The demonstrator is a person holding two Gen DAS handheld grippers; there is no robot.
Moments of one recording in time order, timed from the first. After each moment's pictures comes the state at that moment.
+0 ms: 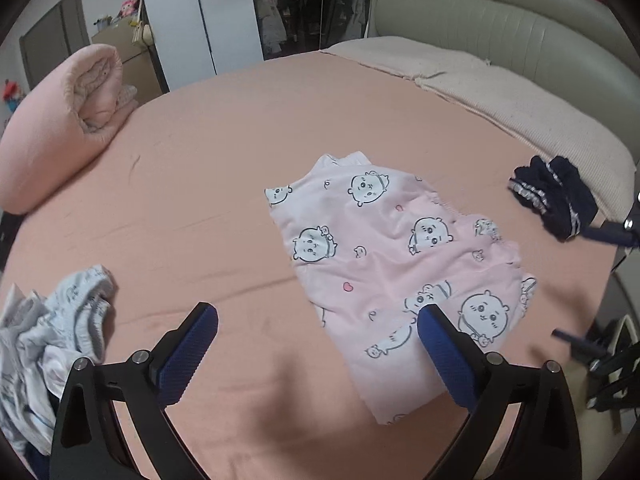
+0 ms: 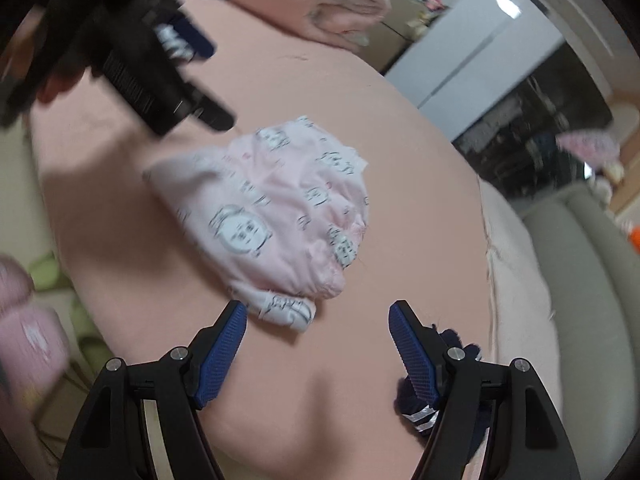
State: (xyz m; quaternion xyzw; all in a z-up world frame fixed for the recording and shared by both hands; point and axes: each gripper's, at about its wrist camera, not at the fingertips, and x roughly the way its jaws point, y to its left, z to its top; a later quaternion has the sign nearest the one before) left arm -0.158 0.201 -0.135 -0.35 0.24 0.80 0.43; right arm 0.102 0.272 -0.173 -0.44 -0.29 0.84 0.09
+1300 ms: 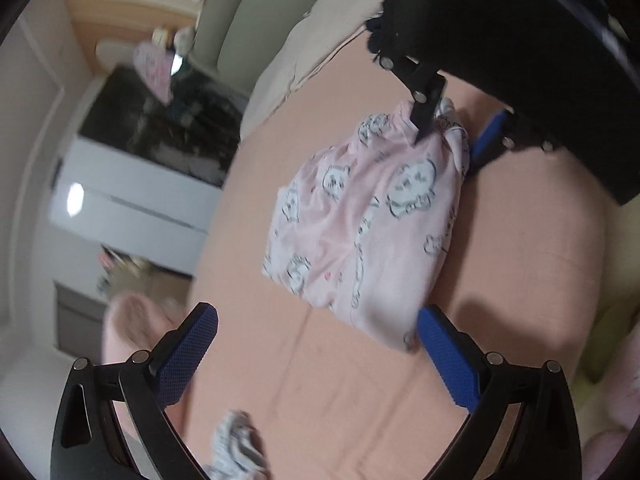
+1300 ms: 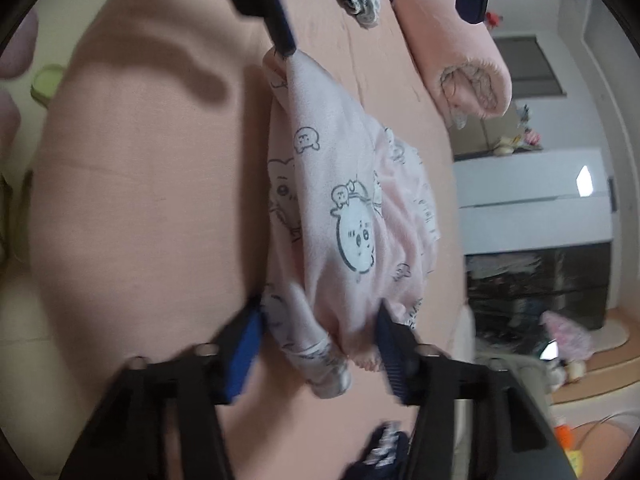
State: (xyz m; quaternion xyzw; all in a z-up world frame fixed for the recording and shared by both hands) left arm -0.031 0.182 -0.191 0.02 0.60 0.68 0.43; right arm 0.081 0.253 -0.263 -0.41 -0.54 0.74 -0.02
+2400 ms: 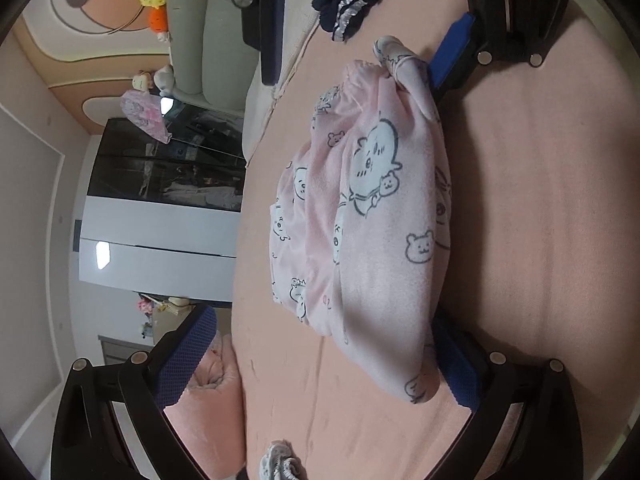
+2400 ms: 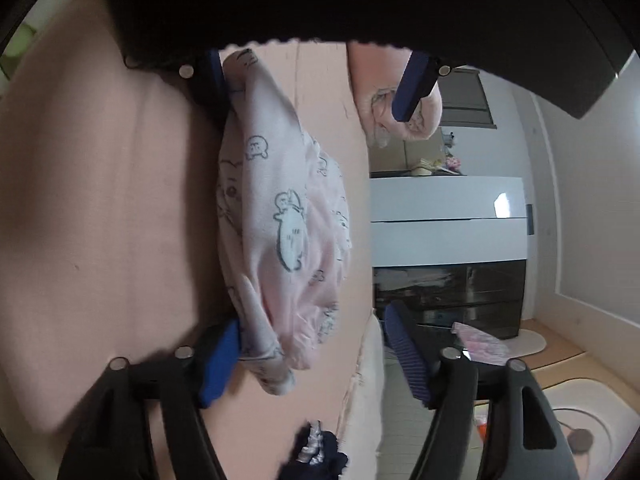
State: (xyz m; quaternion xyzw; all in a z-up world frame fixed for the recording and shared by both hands) left arm -0.050 0.212 -0.234 0.10 0.66 0.64 0.38; right arm 0.097 0.235 -0.279 -0.28 -0.65 0.70 0.09
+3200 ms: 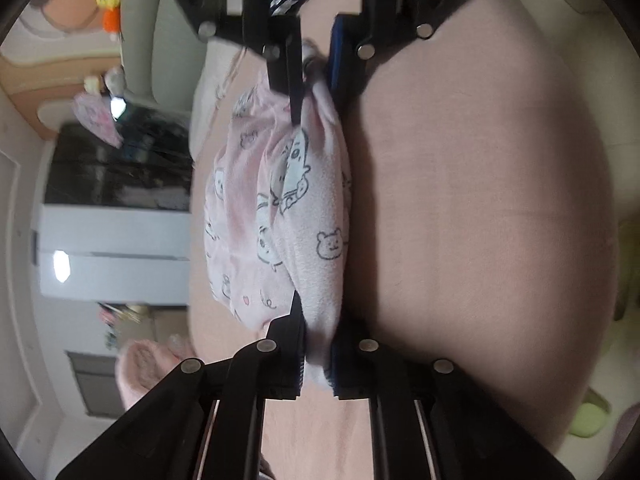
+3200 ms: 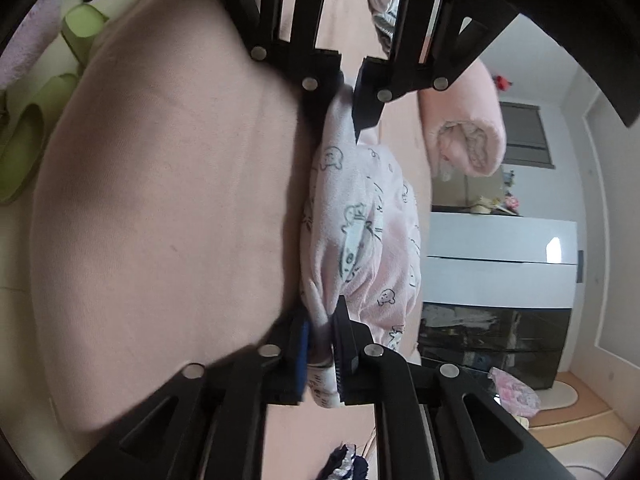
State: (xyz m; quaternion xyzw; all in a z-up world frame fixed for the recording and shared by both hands) left arm -0.037 0.206 -0.239 0.02 0.68 0.59 0.43; right arm 0.092 0.242 -0.286 -0.33 -0.65 0.68 -0.03
